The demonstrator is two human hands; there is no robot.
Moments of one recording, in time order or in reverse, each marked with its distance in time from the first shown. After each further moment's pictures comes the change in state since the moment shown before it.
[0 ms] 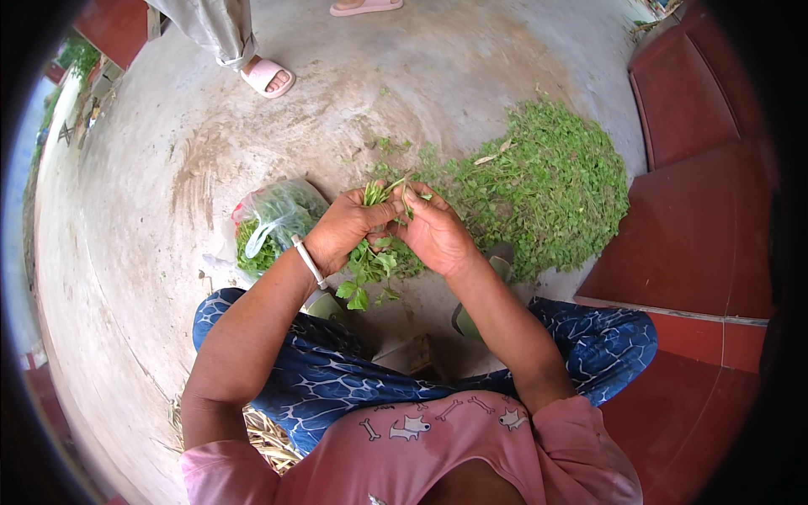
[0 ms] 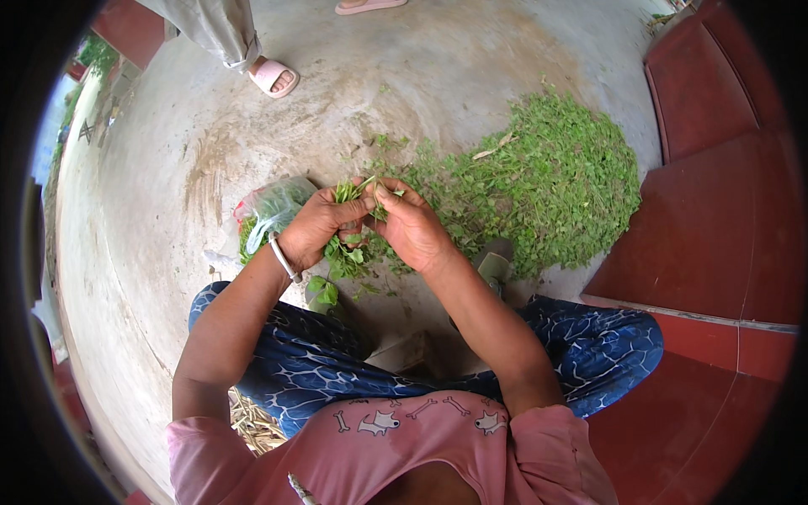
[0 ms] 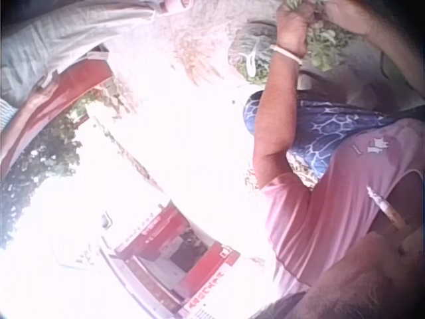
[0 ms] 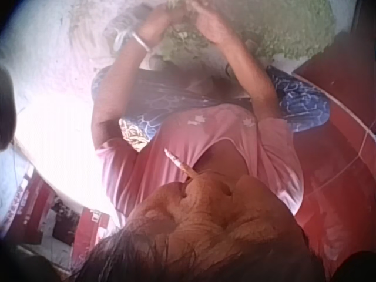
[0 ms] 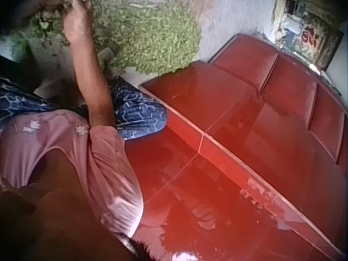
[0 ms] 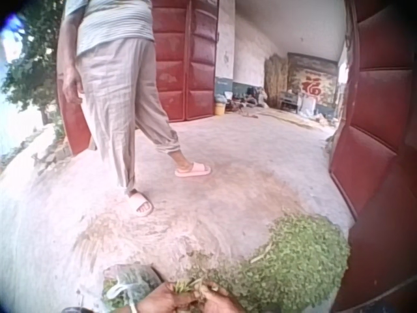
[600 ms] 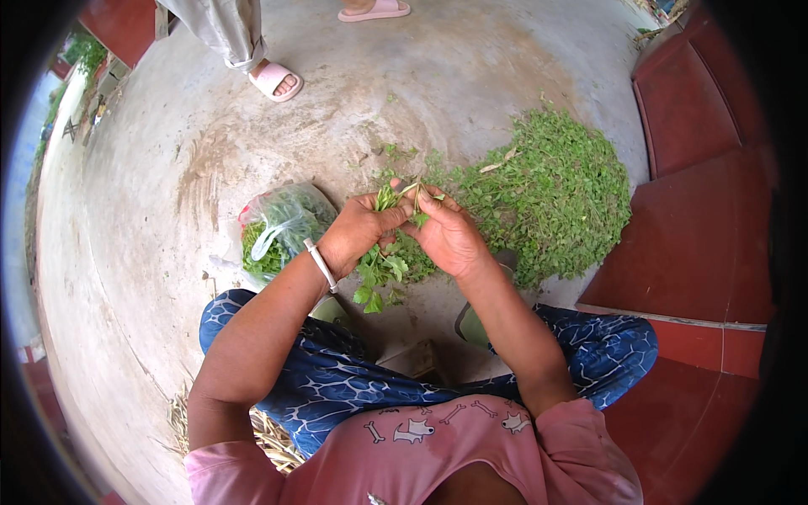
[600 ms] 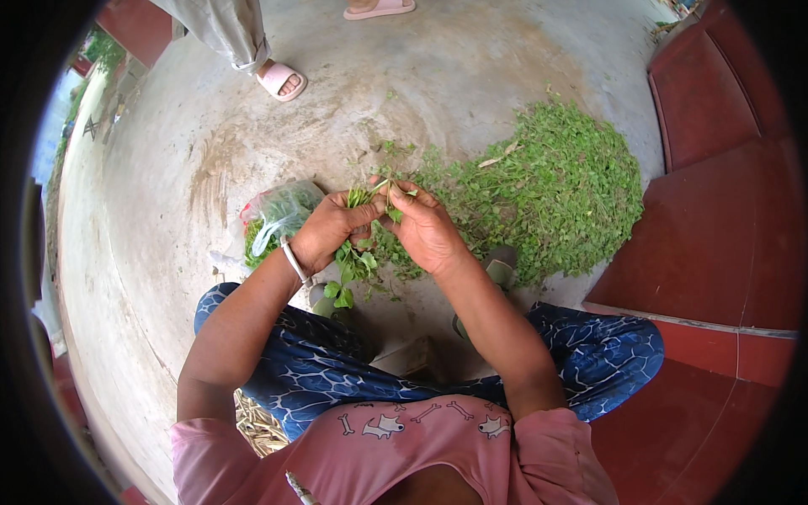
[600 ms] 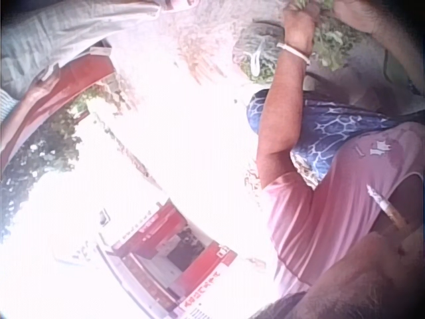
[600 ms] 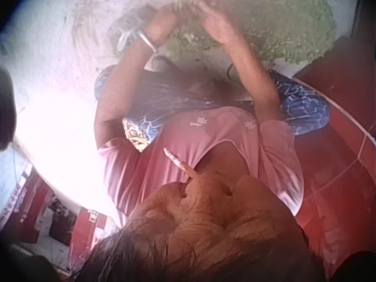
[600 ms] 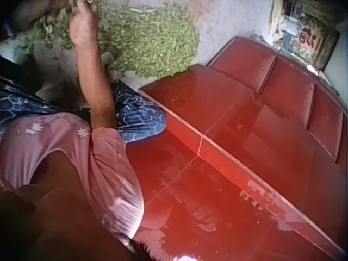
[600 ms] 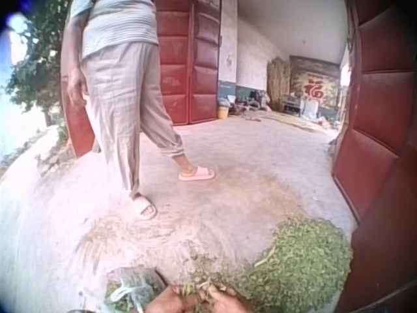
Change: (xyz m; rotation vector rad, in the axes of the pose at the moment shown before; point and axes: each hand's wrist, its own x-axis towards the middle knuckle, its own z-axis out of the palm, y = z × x) left_hand 0.001 -0.001 0.001 0.082 0.021 0.041; right_hand 0.003 -0.008 0.001 -0.072 0.032 -0.015
